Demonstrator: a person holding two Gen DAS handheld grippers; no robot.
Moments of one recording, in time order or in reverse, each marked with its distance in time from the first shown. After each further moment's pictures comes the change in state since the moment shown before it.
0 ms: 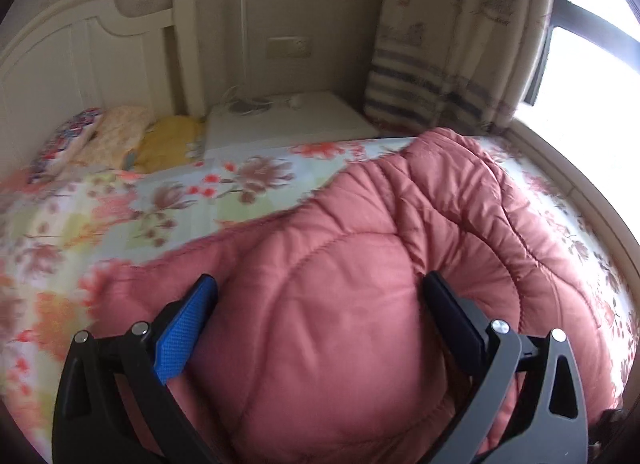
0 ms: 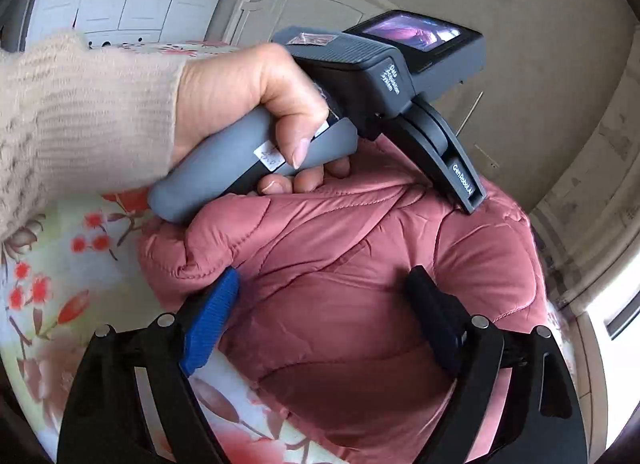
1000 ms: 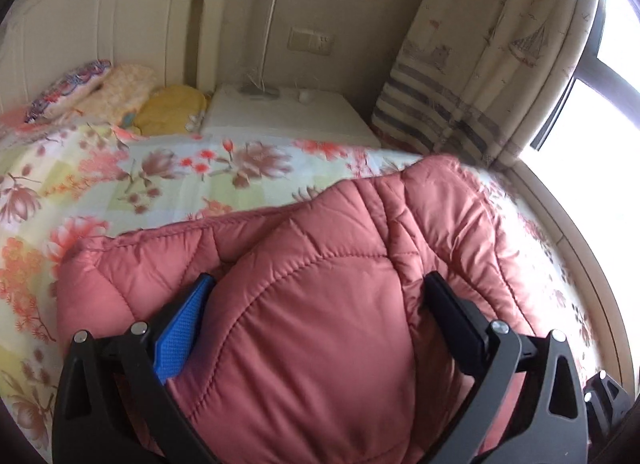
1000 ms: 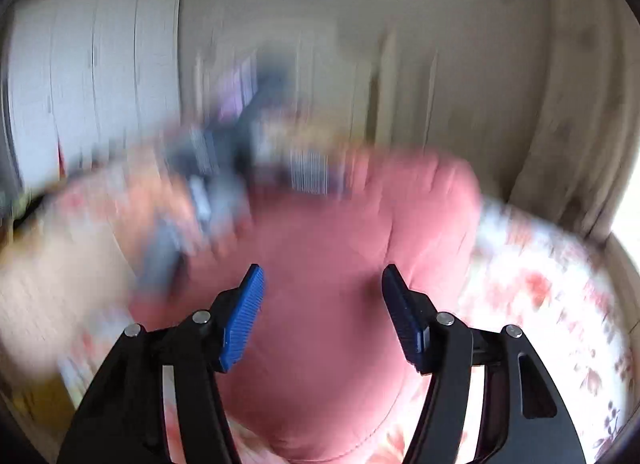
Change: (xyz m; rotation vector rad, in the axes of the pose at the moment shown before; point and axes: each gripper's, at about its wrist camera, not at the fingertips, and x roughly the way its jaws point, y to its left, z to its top) left arm 0.027 0.009 -0.009 -0.186 0.014 -0.098; right arm -0.017 -0.109 -0.039 0.239 -0.049 0.087
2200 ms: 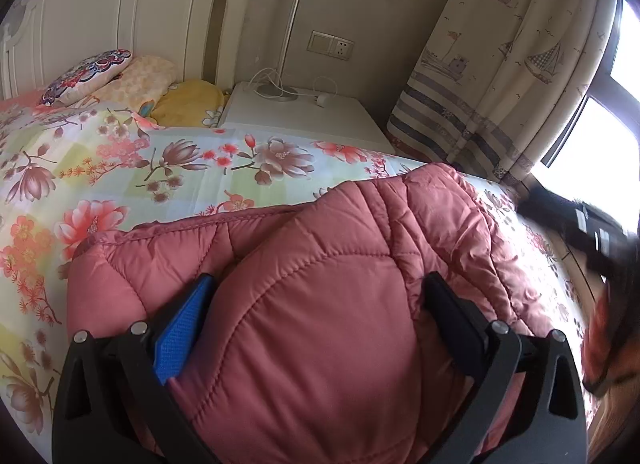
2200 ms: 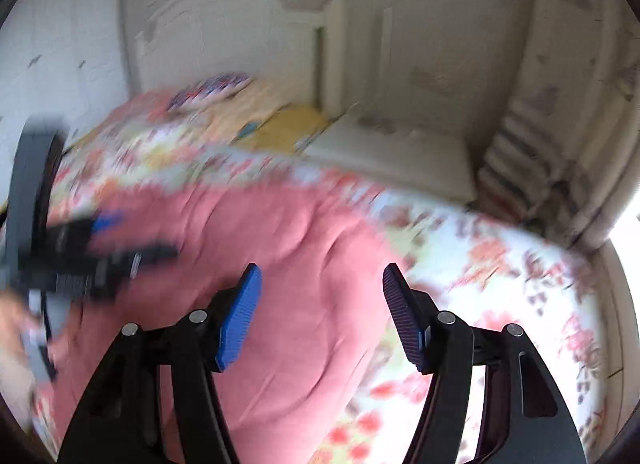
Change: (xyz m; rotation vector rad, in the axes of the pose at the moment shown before) left arm -0.010 0.009 -0.007 -0.074 -0.046 0.024; right arm 0.081 -0.147 0.107 0.231 0.087 -0.037
